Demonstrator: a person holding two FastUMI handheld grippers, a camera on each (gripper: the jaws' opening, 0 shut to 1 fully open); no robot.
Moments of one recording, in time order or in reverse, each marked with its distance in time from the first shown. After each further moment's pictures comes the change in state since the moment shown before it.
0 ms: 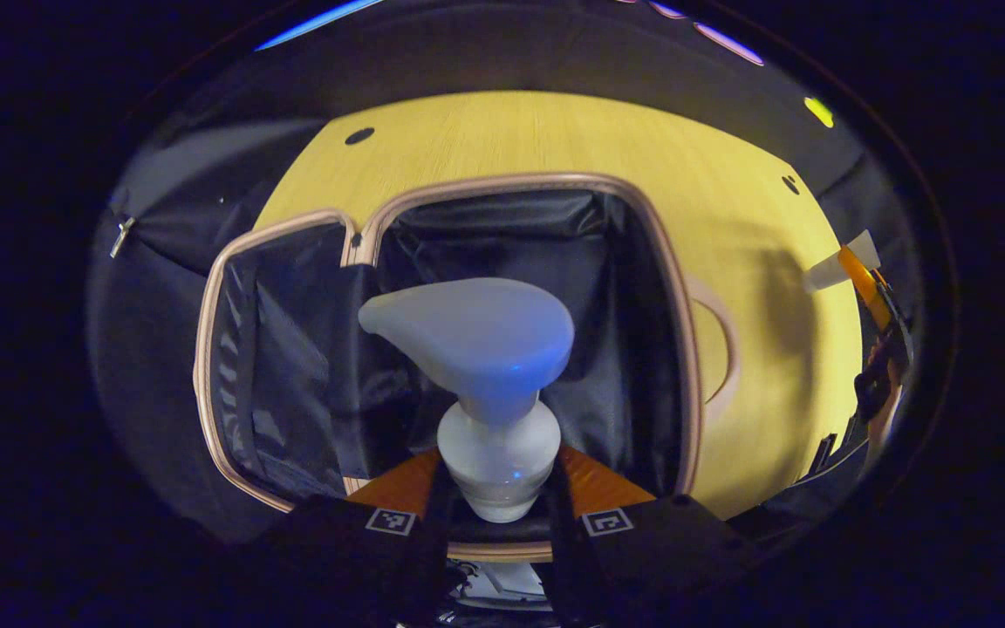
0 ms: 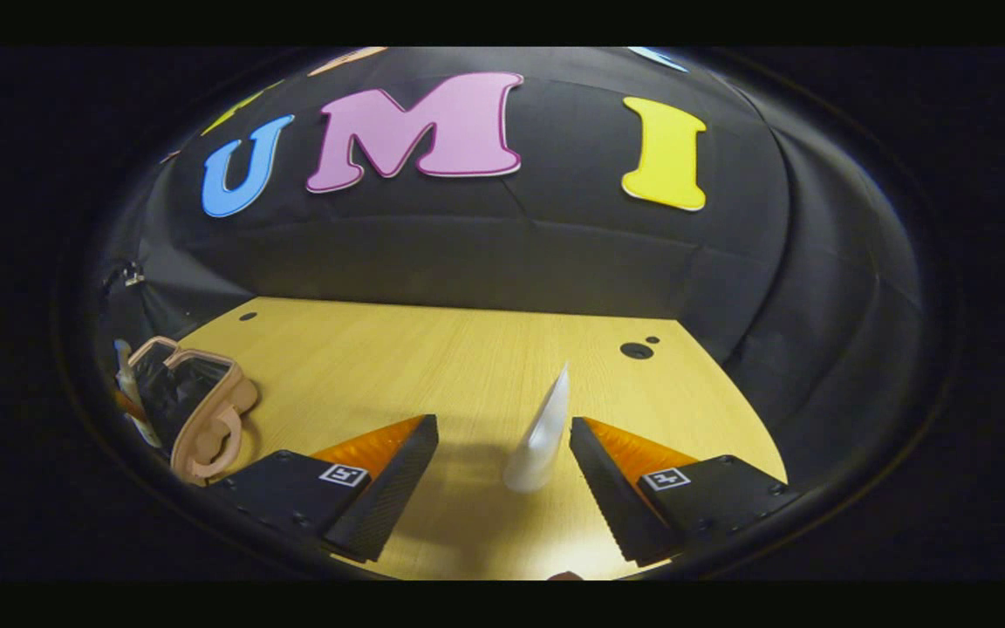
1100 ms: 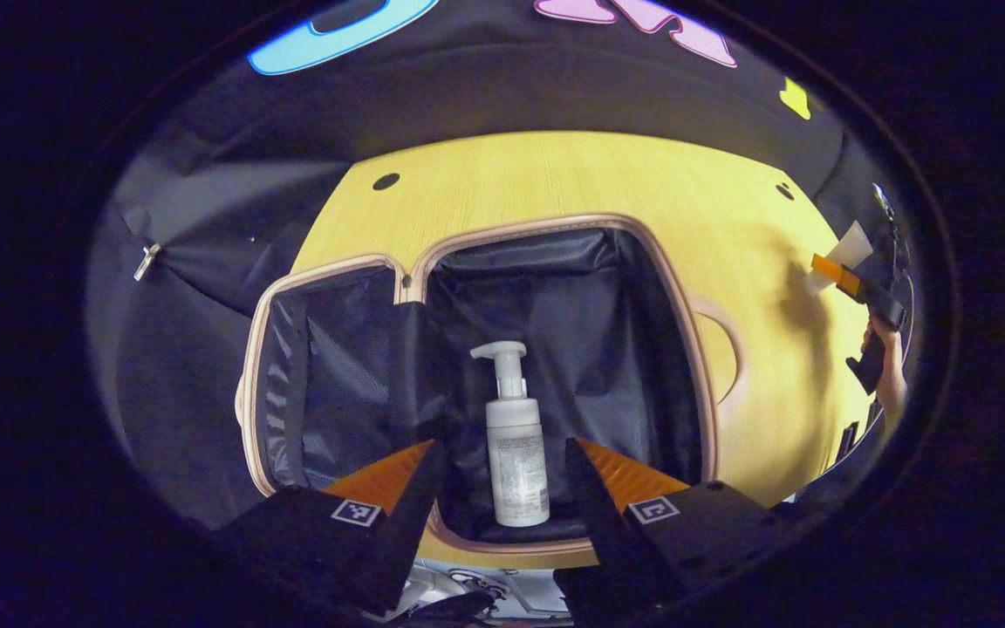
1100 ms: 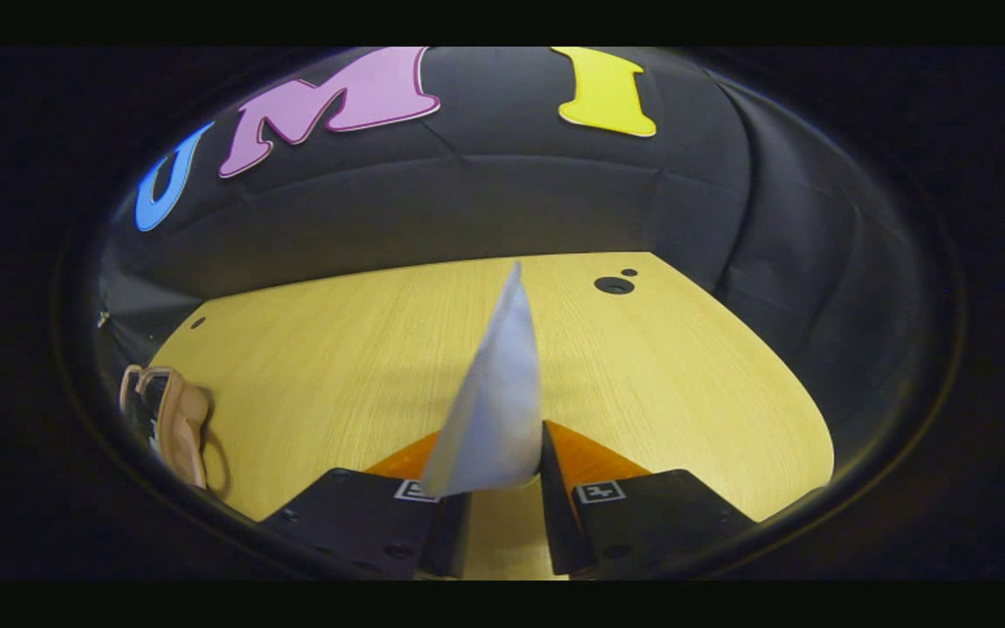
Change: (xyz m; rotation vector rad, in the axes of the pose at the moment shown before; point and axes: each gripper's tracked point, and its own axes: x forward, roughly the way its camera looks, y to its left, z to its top) left arm -0.056 0.018 0.016 0.059 -0.279 0.061; right arm 0.040 -0.024 -0.054 0.160 0.188 -0.100
